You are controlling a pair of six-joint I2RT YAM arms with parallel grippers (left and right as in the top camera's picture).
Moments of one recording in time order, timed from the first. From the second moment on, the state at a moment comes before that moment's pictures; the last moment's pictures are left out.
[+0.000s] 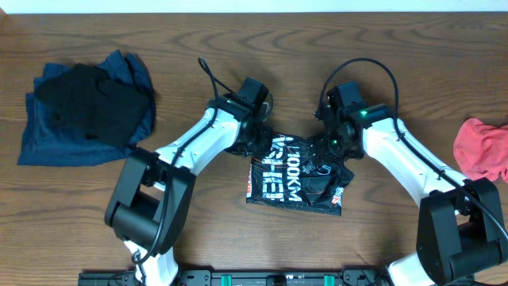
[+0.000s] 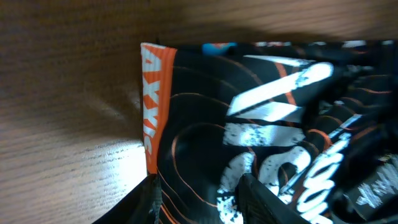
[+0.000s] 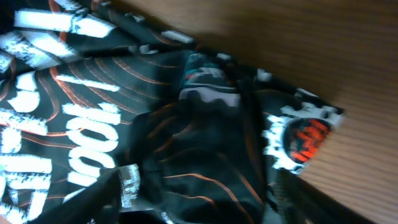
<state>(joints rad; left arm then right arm) -0.50 1.92 1.27 -0.73 0.28 -0.38 0.33 1.70 1.10 -0.79 -0.15 0.14</state>
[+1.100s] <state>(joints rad) -0.50 1.94 1.27 -0.73 0.28 -0.38 0.36 1.70 1.08 -0.82 -0.10 0.15</state>
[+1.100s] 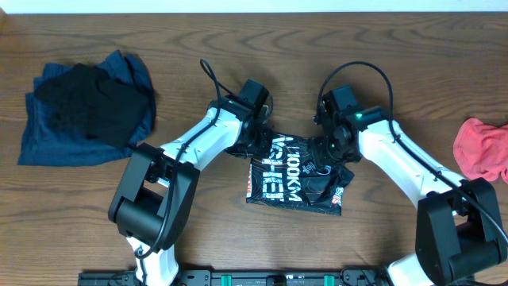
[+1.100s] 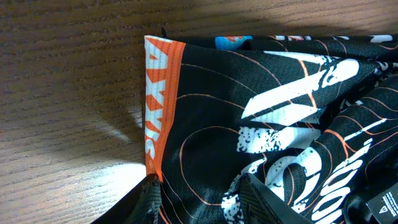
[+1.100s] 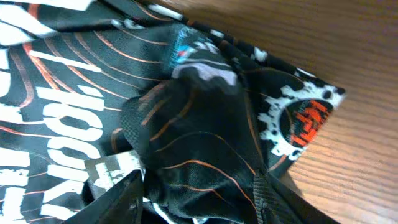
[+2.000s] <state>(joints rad) -0.50 1.94 1.27 -0.73 0.28 -0.38 0.19 1.70 1.07 -0.88 0.26 0.47</state>
